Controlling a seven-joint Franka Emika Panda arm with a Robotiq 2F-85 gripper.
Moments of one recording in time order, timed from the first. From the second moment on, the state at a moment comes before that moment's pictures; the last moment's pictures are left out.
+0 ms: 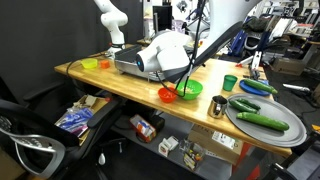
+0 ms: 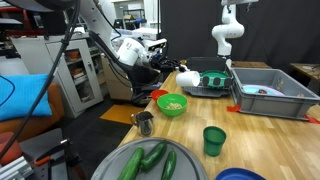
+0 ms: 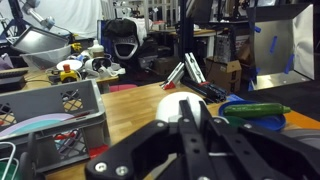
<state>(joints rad) 0.39 1.00 0.11 -1.32 -1.44 1.40 -0.73</state>
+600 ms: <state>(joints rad) 0.20 0.89 0.12 -1.31 -1.34 1.68 -0.58</state>
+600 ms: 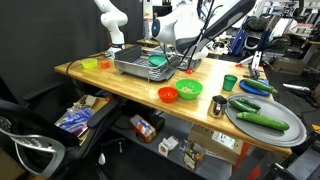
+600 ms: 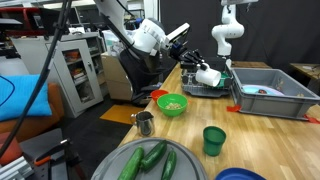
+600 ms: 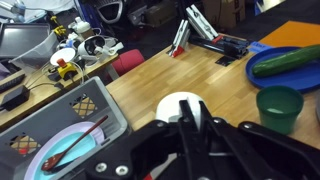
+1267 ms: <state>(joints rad) -0.01 0.80 0.12 -1.45 -1.12 2.14 -0.37</state>
